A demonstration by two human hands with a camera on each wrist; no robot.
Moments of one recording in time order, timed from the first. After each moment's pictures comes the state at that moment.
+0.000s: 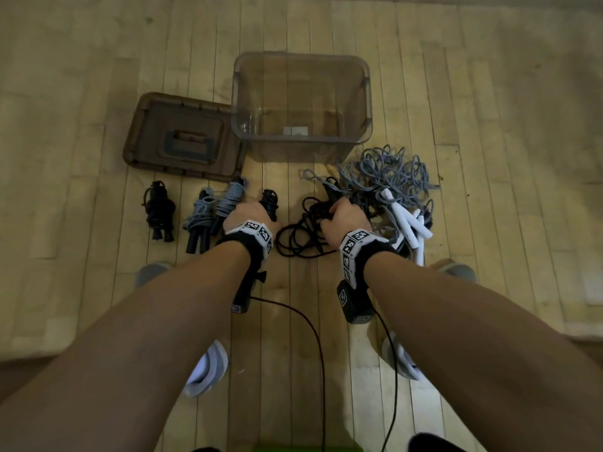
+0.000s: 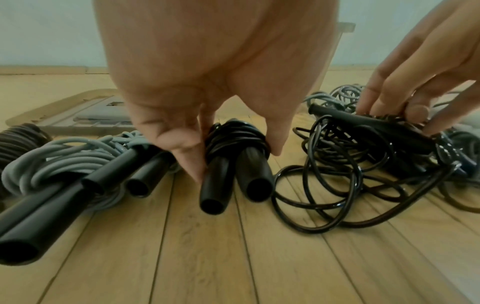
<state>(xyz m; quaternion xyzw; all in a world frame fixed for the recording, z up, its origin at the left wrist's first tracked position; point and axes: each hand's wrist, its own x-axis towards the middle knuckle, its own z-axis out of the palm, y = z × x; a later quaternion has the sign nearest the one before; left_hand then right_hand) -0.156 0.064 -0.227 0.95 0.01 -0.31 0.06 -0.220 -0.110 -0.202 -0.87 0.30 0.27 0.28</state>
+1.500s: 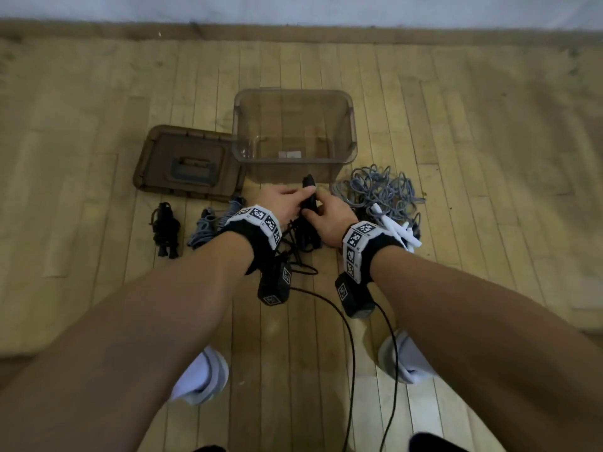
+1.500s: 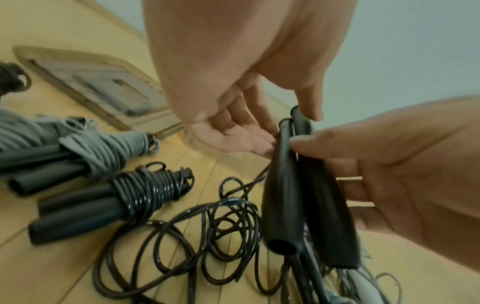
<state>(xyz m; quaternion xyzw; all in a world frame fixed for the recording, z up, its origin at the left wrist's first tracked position) -0.147 0.017 -0.157 0.79 0.09 -0.30 0.53 -0.206 -0.109 -0.155 -0.88 0.16 0.19 0.40</state>
